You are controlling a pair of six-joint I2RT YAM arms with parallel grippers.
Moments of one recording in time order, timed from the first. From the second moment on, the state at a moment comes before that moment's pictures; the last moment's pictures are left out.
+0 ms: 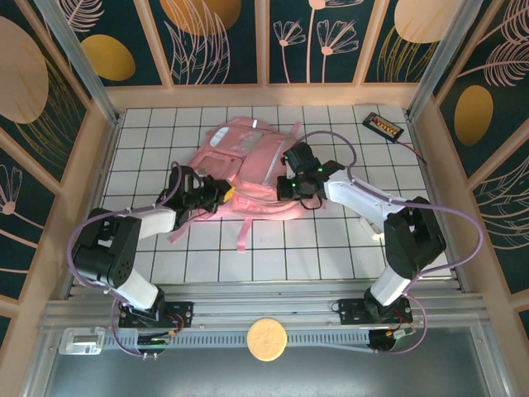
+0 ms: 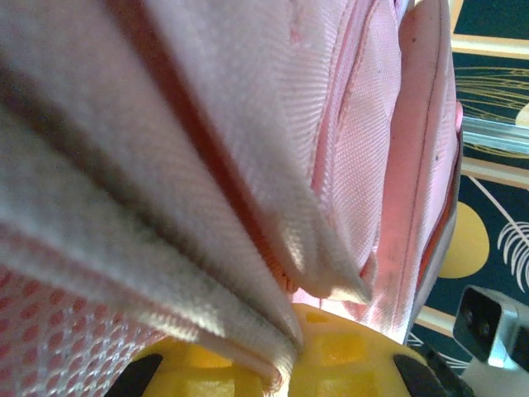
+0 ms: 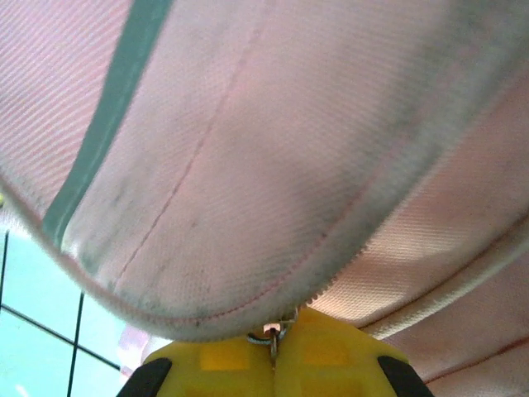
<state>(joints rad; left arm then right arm) -0.27 1.60 0.66 0.38 0.61 -1.33 0.66 1.65 1.21 -0.57 -0.15 0.47</state>
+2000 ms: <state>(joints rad) -0.37 1.63 0.72 0.31 0.52 -1.39 0.76 1.87 1.44 -0.63 -0.24 0.58</state>
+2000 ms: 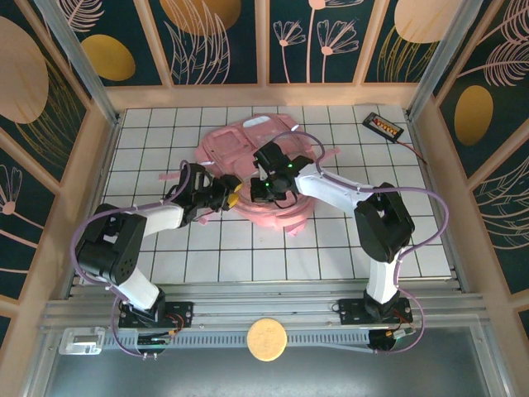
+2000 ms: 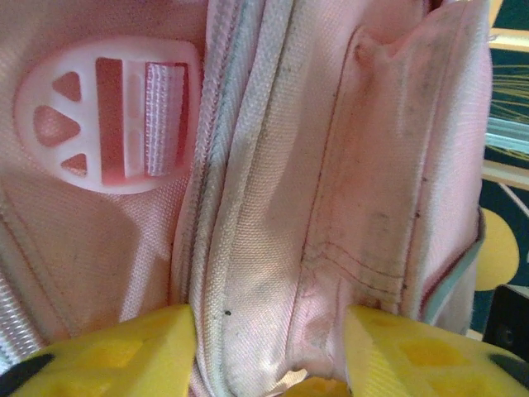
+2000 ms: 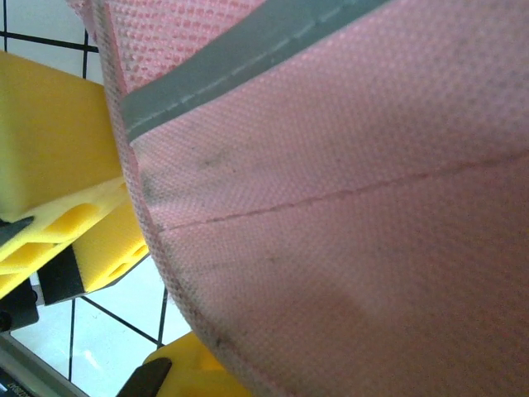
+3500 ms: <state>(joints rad) -0.39 1.73 0.79 0.32 0.50 -1.35 0.73 1.87 1.45 -0.61 -0.28 0.61</state>
